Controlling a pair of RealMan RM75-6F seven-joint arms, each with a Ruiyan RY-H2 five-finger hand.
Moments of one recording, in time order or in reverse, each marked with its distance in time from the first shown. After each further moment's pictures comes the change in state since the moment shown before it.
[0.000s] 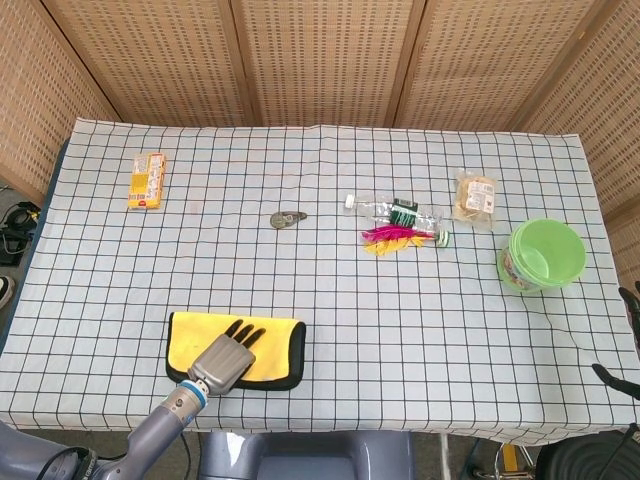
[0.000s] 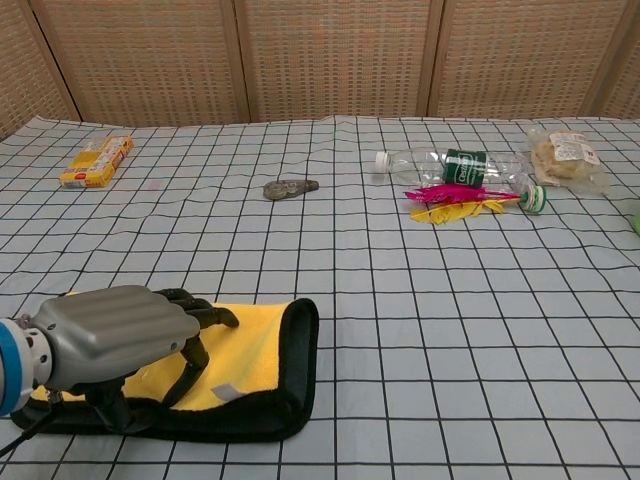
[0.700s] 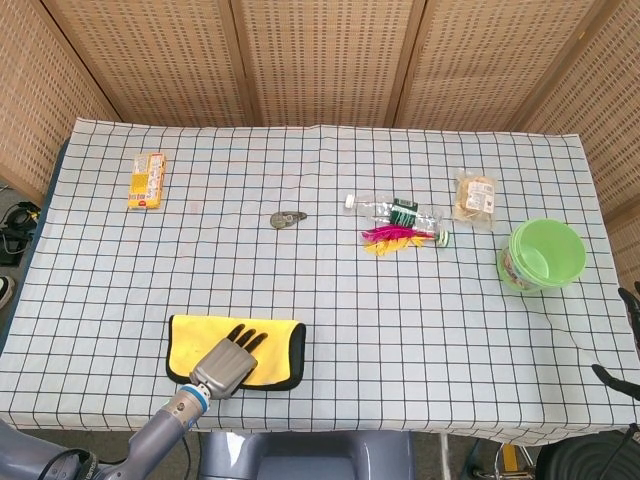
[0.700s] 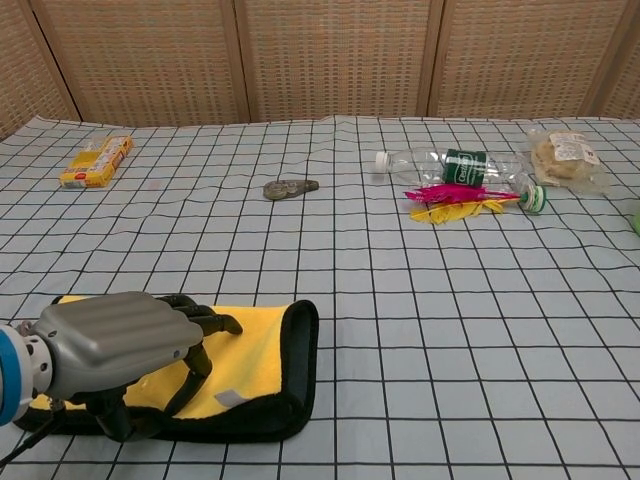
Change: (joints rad) left arm -0.007 -0.006 0.008 -0.023 -0.014 0.009 0.013; right arm 0.000 0.005 -0.002 -0.003 -0.001 -0.005 0.006
